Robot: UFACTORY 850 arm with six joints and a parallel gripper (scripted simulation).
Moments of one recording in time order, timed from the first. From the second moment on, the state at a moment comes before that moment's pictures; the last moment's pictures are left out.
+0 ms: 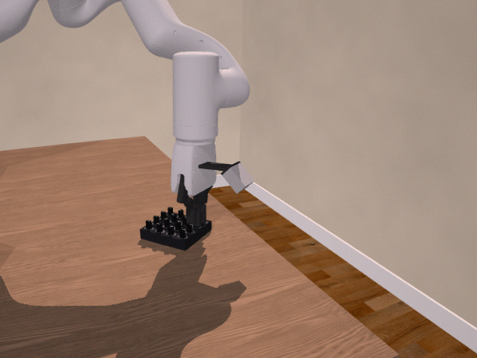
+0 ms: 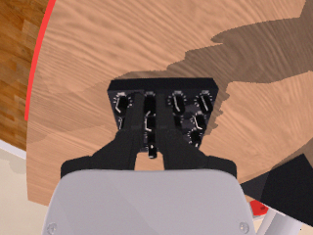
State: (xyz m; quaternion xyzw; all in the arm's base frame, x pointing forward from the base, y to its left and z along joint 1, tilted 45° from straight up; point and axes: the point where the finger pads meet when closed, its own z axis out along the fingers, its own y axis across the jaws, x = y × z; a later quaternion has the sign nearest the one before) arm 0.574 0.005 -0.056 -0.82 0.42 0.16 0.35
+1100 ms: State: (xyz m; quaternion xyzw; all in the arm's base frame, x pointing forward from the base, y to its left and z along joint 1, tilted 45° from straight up) arm 0.574 0.005 -0.056 -0.67 0.63 0.25 0.29
